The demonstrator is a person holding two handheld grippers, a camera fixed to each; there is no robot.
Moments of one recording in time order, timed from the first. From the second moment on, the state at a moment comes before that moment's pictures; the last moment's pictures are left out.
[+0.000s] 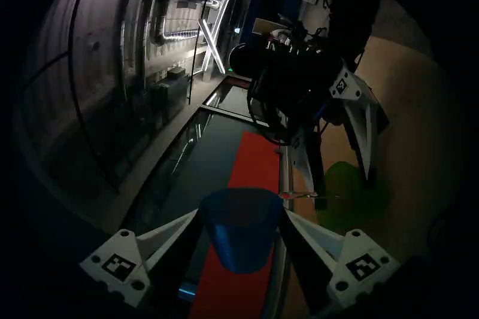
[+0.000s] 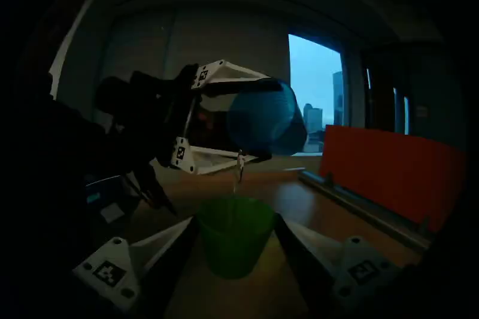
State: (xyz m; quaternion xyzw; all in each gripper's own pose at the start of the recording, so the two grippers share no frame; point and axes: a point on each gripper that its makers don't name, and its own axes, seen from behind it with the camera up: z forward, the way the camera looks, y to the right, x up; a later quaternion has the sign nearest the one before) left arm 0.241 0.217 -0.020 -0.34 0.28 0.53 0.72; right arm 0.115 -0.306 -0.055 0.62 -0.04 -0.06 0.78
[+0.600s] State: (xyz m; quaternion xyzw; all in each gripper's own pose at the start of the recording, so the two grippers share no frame) left arm 0.242 0.217 -0.022 -0.33 0.29 0.55 0.71; right arm 0.115 -0.307 -0.055 0.62 -0.03 -0.06 0.78
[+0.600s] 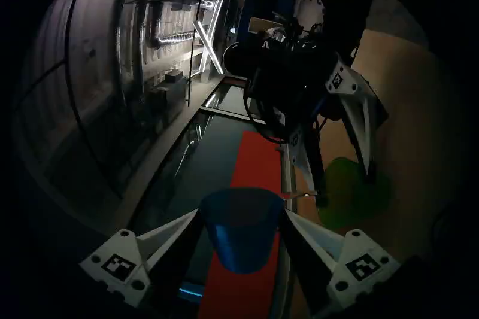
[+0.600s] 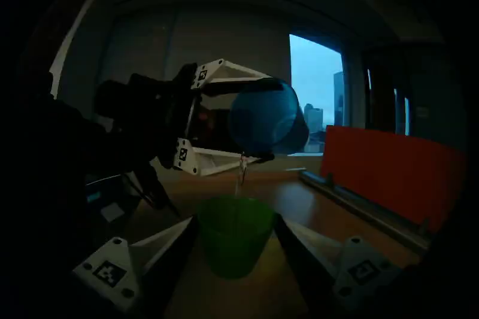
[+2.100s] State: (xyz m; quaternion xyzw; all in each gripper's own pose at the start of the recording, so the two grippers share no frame) left arm 0.235 0.223 -0.020 -0.31 0.31 0.60 0.67; right arm 0.115 -0.305 -0.056 0.62 -0.03 -0.07 0.78
